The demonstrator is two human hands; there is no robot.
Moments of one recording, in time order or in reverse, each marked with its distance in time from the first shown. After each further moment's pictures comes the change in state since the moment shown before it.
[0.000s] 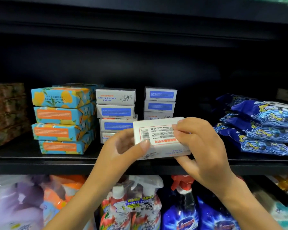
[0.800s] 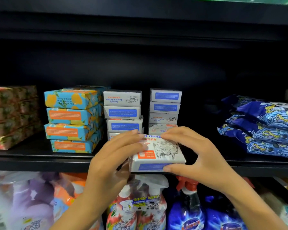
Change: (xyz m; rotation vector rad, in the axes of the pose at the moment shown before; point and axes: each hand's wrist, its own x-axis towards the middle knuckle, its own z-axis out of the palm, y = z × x) left_hand -0.019 -0.018 -0.021 0.765 0.168 0.780; right_hand 0.003 -0.009 -0.004 0.612 -0.424 0.517
